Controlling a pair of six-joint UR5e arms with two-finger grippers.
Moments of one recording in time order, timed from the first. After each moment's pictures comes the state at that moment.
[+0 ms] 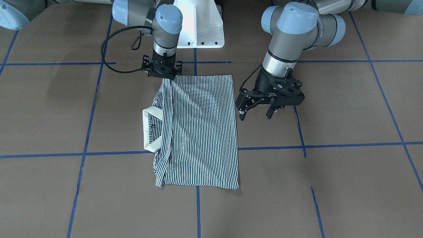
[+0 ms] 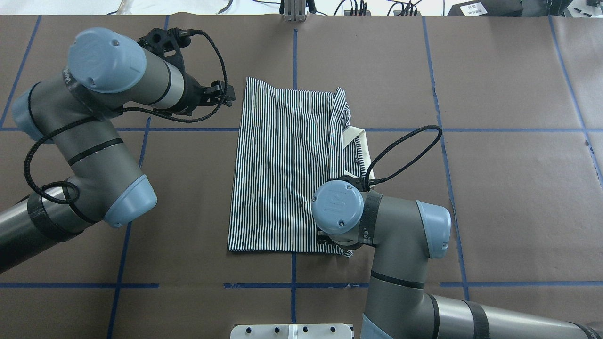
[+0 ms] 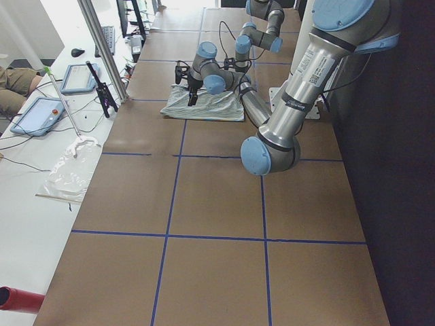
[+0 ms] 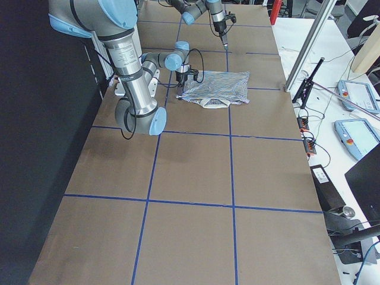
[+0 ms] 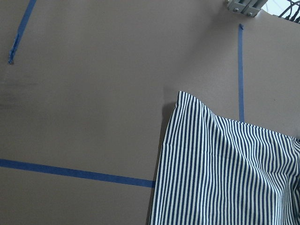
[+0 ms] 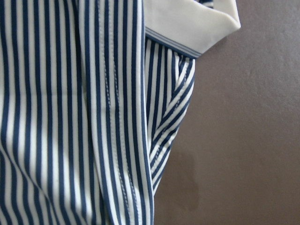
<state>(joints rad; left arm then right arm) -0.74 -2.13 -1.77 -1.82 -1.82 -1.30 0.31 -0.98 1.79 -1.88 1.76 1.33</state>
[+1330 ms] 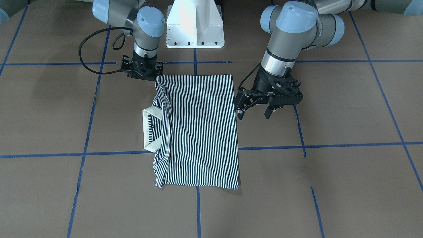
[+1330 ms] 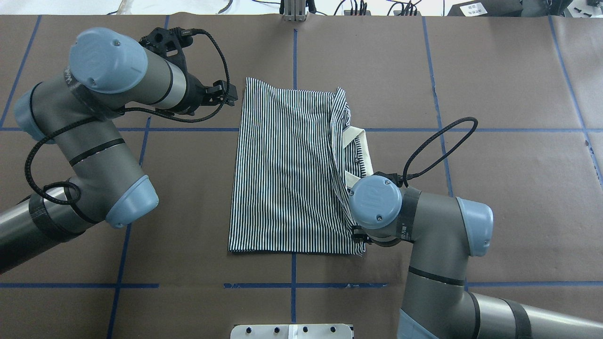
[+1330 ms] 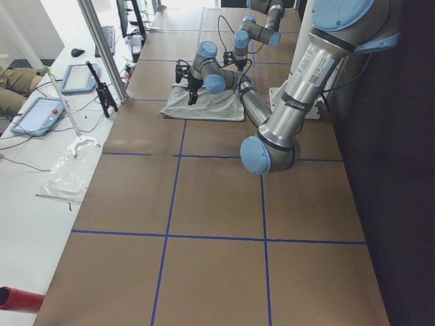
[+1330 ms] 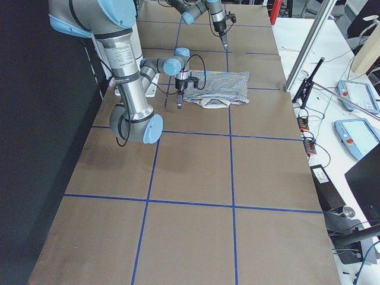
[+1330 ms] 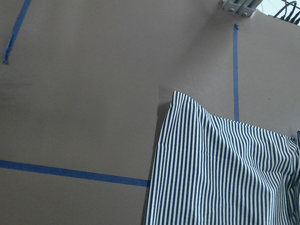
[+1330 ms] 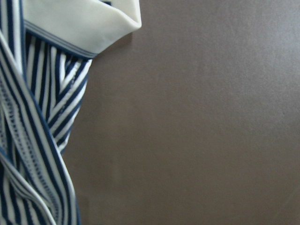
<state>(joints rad) -0.73 -2.14 -1.77 -1.82 -1.82 -1.30 0.36 -1.11 1.90 -1.95 1.76 1.24</state>
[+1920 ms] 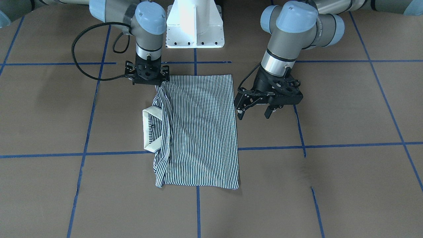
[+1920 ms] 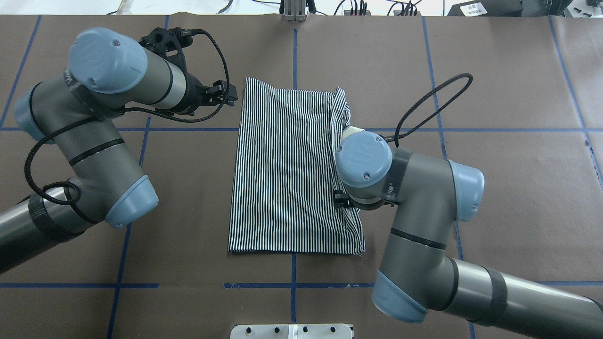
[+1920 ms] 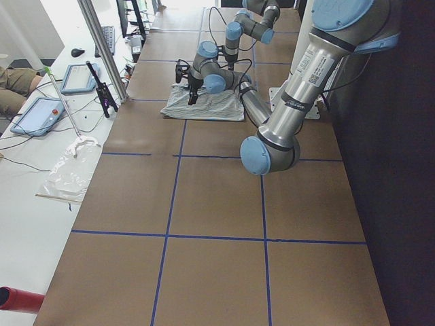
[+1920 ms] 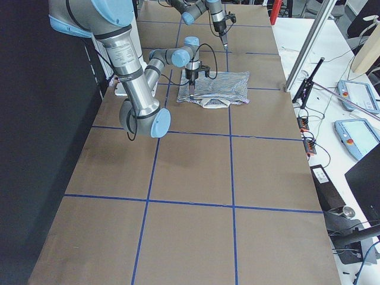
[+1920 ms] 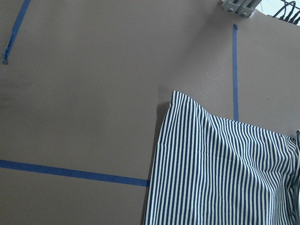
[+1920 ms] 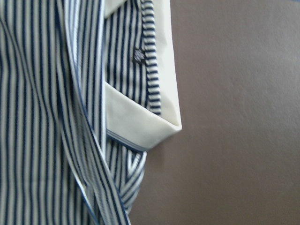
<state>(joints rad) -0.73 -2.13 -1.77 -1.83 -1.82 -1.30 0.46 -0.93 1.79 -1.92 1.75 1.15</state>
